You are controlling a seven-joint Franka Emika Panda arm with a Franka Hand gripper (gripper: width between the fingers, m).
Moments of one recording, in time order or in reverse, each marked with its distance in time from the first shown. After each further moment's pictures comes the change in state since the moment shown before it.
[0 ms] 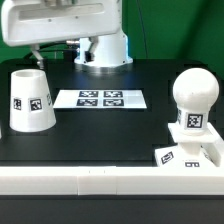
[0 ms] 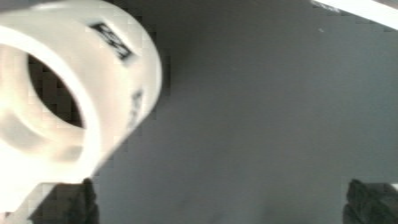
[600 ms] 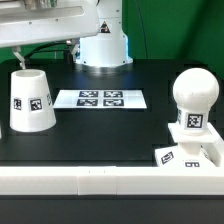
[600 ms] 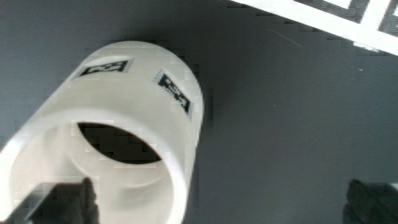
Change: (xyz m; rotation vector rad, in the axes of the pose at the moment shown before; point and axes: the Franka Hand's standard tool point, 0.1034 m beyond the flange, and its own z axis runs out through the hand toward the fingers) arm -0.019 0.021 0.006 0.001 -0.011 0.009
